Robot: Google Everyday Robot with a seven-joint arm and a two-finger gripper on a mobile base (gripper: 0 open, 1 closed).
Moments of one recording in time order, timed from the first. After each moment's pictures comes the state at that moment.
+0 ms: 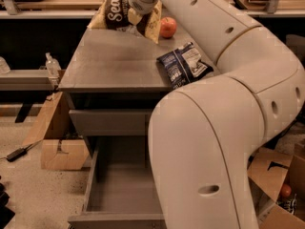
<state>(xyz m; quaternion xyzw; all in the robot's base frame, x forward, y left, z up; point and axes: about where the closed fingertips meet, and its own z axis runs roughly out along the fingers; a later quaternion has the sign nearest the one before) 0.850 0.032 0.963 -0.51 0.76 -0.11 0.39</state>
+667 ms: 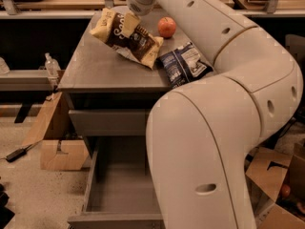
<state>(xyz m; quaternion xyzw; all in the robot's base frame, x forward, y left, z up) 0.852 0.035 0.955 -0.51 0.77 -0.10 0.38</state>
